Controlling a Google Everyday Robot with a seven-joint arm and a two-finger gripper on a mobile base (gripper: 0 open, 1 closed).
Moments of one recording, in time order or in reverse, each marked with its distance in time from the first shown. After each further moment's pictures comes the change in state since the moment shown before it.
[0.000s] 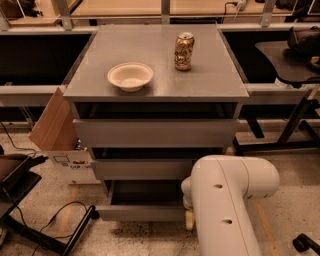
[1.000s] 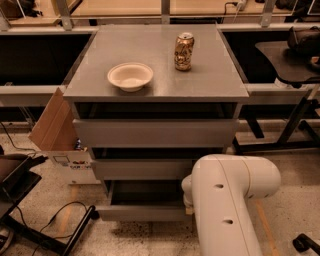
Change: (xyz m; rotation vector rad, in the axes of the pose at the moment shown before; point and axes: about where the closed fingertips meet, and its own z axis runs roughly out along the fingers) arm -0.001 -0.006 -0.005 0.010 -0.002 0.000
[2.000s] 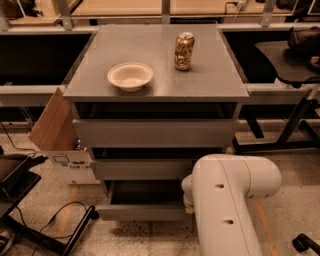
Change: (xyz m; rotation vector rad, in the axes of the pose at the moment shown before) arm -0.001 -0.003 -0.003 0.006 -0.001 0.000
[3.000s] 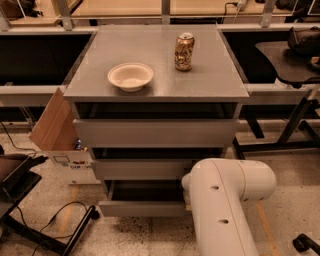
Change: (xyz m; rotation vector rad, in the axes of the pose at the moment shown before) arm 0.003 -0.028 0.015 0.036 0.001 -0.026
